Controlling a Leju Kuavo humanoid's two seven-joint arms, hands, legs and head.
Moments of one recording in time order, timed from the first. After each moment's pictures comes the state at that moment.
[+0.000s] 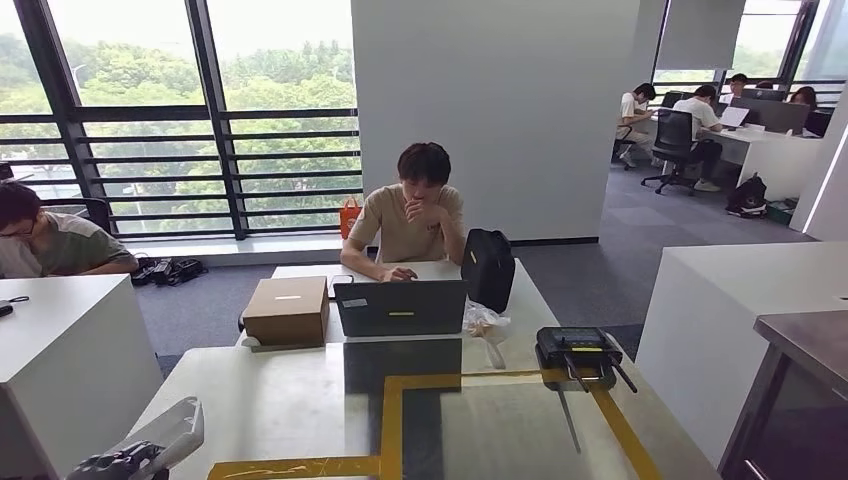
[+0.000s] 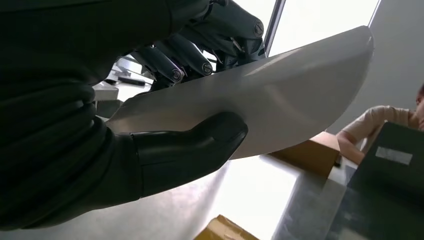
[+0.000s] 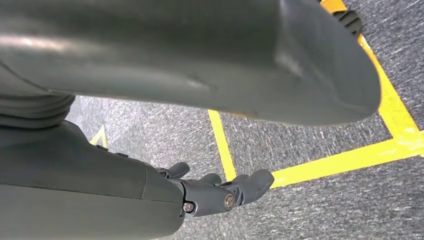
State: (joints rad) left arm -0.36 0.34 -0.23 -1.20 -0.73 0.17 -0.46; right arm -0.08 0.13 -1.30 -0.17 1.08 0.12 -0.02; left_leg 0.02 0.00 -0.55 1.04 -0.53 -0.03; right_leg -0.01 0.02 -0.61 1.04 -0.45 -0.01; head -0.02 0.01
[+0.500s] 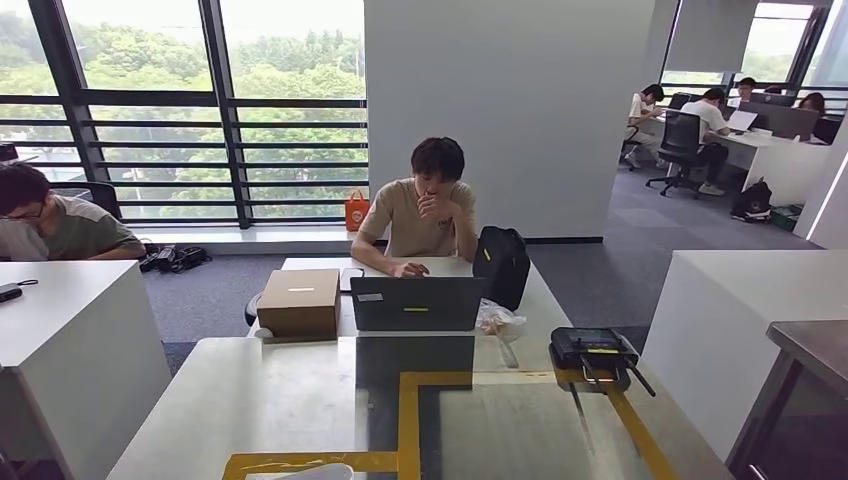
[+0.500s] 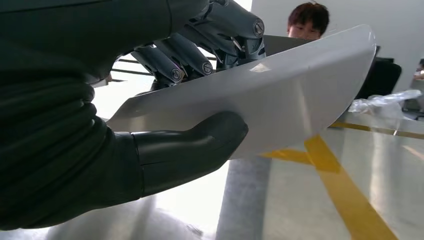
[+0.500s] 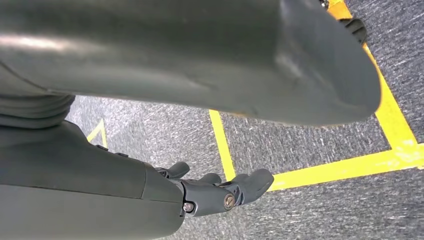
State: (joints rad) left arm -0.37 0.16 -0.60 -1.04 -0.91 0.25 -0.52; right arm -0.08 0.13 -1.28 -0.17 1.09 0.12 -0.04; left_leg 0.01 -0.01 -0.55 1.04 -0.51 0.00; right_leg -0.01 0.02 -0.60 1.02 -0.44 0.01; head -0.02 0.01
